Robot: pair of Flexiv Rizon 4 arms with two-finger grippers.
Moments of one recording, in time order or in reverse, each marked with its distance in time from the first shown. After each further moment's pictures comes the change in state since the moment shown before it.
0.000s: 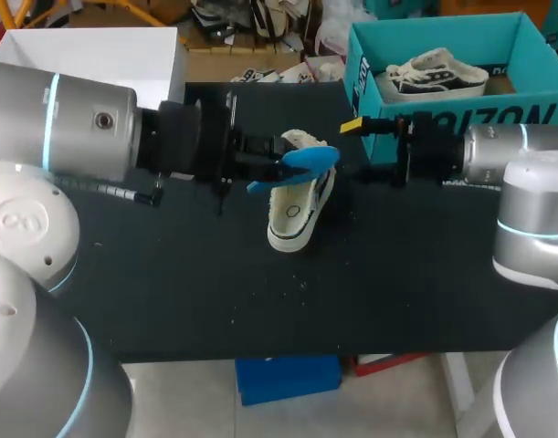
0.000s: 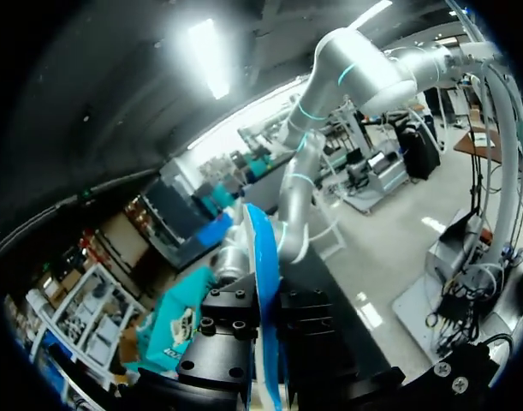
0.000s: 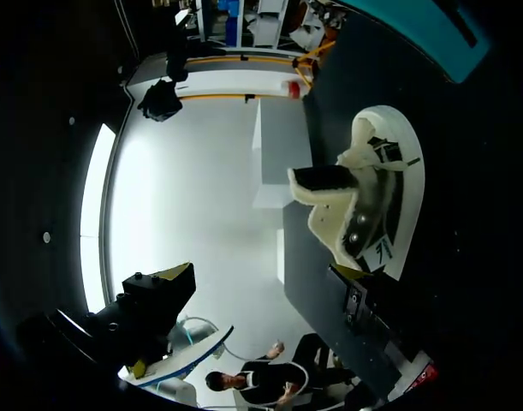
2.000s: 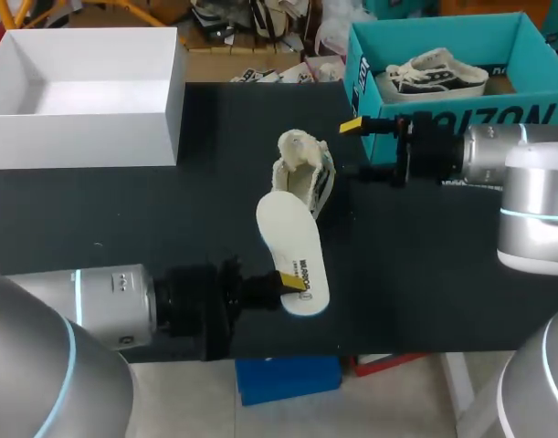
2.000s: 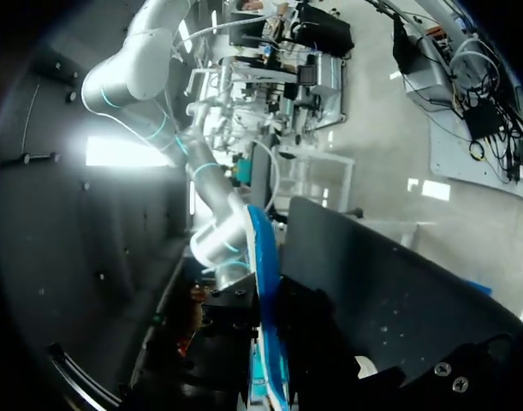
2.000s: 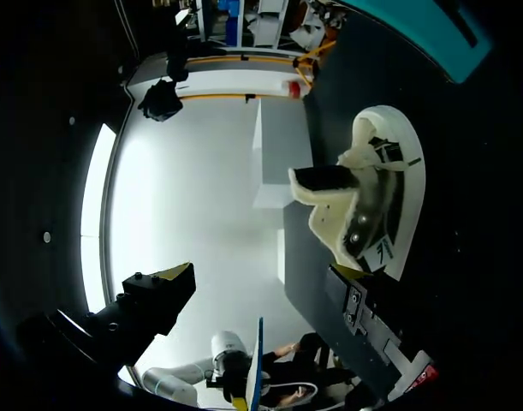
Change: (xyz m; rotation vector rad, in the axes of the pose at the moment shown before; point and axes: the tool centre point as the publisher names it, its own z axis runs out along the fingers) left arm 0.139 0.089 0.043 -0.014 -0.198 0.842; right arm 0.000 0.000 0.000 0.000 0.001 0.000
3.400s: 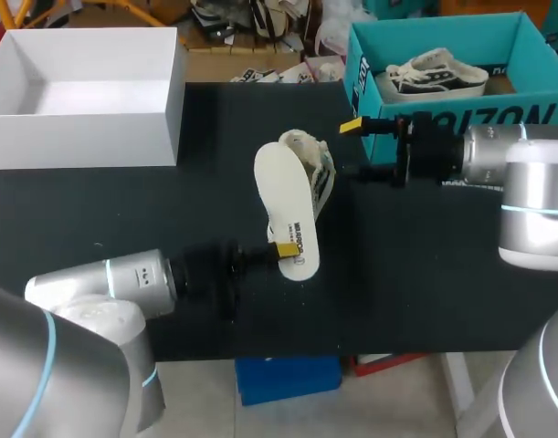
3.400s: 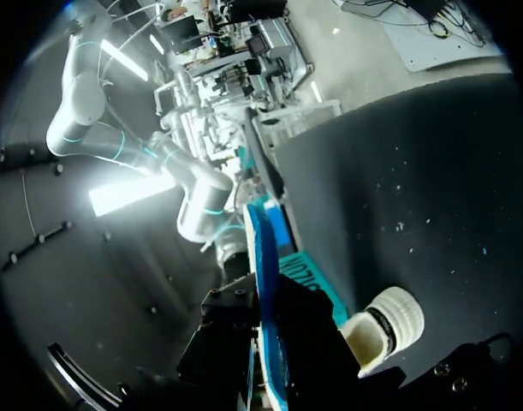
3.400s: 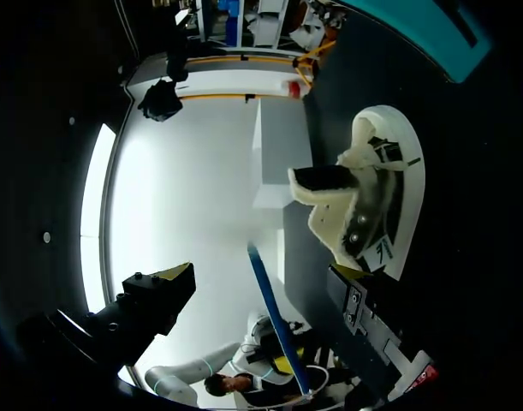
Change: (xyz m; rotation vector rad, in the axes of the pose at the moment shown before) left arm 0.056 0.118 0.034 -0.079 -0.132 0.383; right arm 0.000 0.000 0.000 0.000 -0.001 0.000
